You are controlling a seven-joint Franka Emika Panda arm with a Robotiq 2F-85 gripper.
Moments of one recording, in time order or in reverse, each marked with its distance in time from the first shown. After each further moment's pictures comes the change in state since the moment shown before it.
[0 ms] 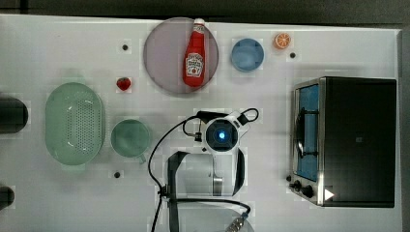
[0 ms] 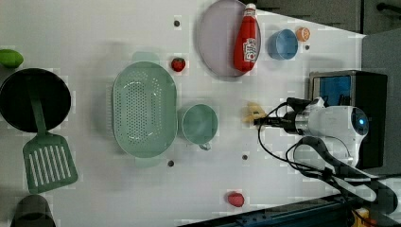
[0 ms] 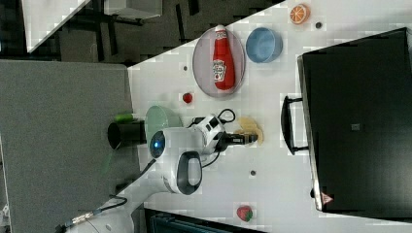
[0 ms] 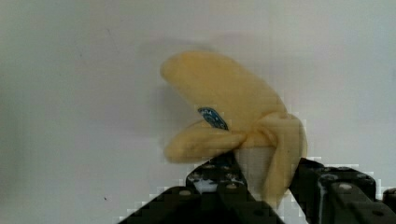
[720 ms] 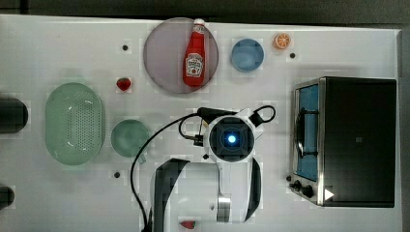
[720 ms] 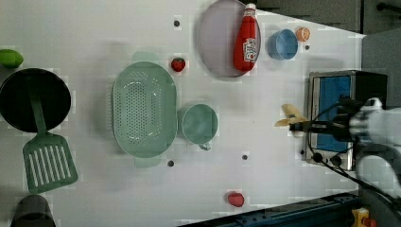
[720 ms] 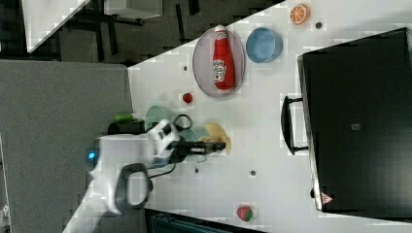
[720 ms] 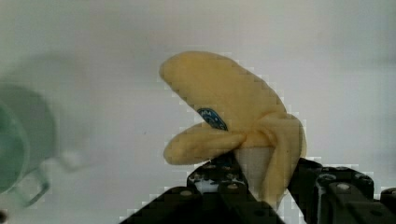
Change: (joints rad) arm 0.004 -0.432 -0.001 0.041 0.013 -0.482 0.000
